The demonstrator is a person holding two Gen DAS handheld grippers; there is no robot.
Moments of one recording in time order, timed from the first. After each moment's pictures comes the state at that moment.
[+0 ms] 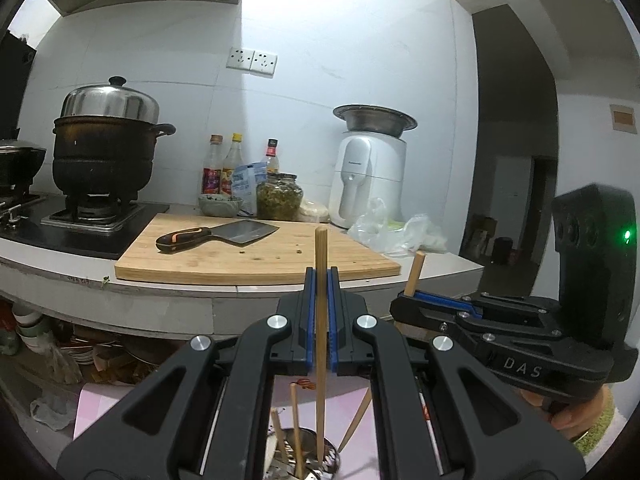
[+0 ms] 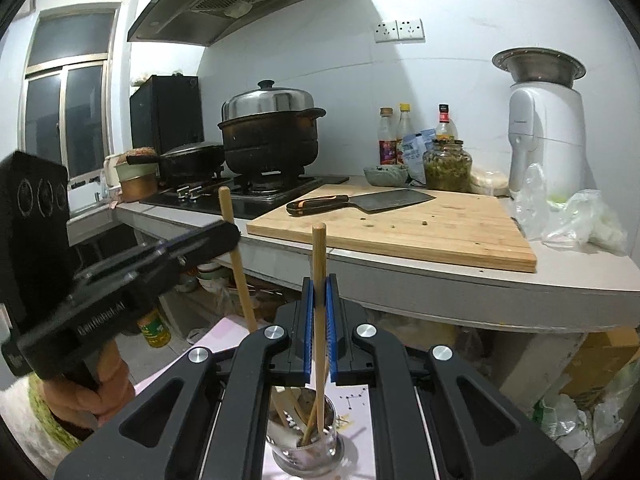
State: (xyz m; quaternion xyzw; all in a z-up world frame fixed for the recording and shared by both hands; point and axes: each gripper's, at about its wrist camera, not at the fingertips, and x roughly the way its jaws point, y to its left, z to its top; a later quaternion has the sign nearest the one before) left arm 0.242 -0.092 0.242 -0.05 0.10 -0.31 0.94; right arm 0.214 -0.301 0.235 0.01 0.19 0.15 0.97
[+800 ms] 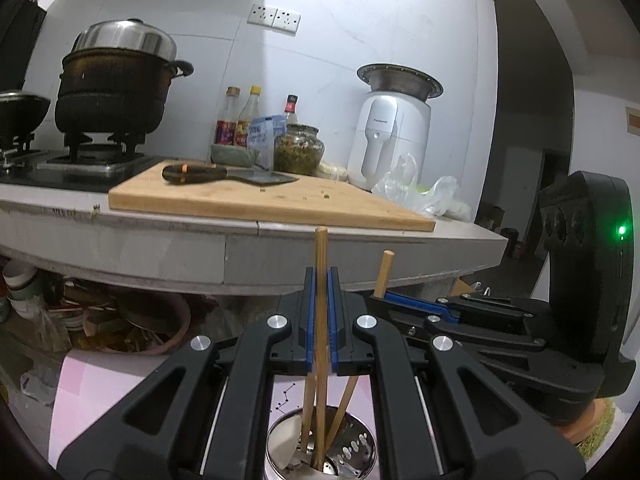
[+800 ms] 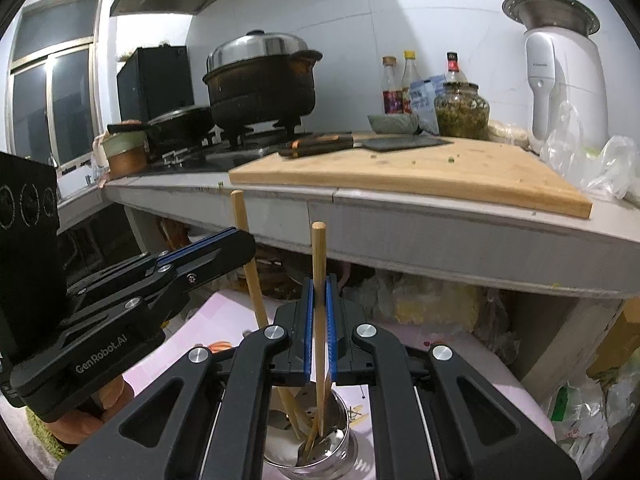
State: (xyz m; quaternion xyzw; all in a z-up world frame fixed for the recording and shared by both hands) left arm 0.287 -0.087 0.166 -0.06 0.15 -0.30 0.94; right arm 0.265 -0.276 0.161 0.01 0.25 0.15 0.96
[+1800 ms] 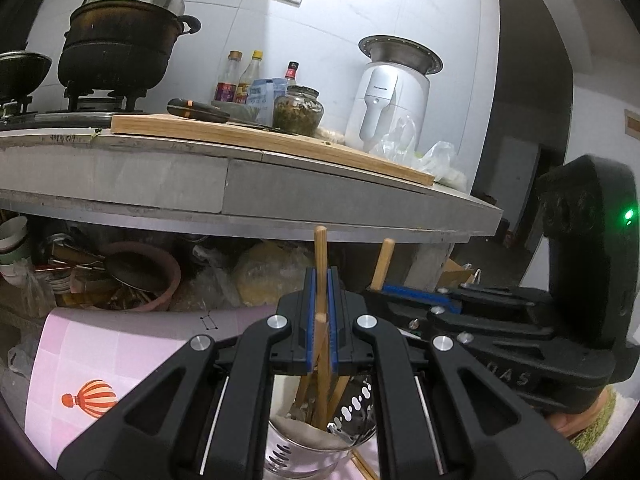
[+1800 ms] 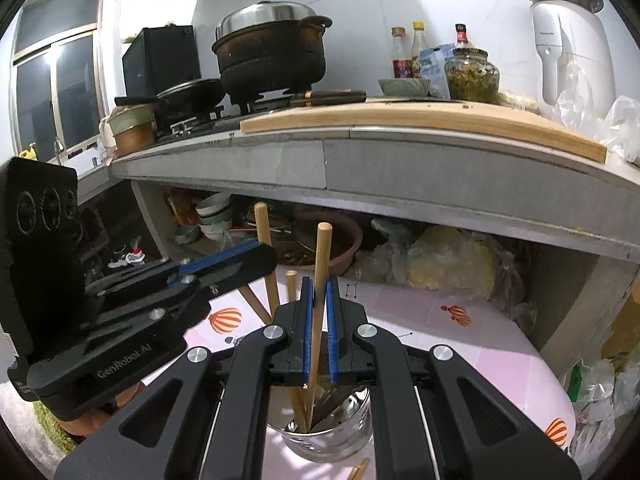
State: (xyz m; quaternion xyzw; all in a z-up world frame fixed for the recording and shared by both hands) left arm 0.280 -0.078 0.112 -0.07 0.19 -0.32 0.93; right arm 0.254 -0.269 0.118 0.02 0.28 0.17 0.95
